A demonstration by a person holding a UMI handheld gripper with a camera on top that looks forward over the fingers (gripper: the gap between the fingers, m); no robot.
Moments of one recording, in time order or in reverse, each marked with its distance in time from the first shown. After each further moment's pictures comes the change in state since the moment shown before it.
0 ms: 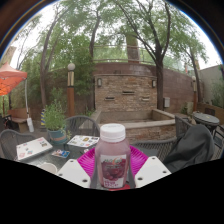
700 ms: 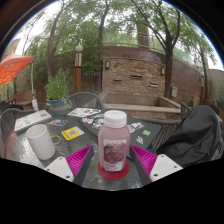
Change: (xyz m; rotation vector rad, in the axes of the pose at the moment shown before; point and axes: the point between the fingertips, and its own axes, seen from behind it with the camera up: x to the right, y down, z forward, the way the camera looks) arm 0.010 0.118 0.005 -0.177 -0.073 -0.074
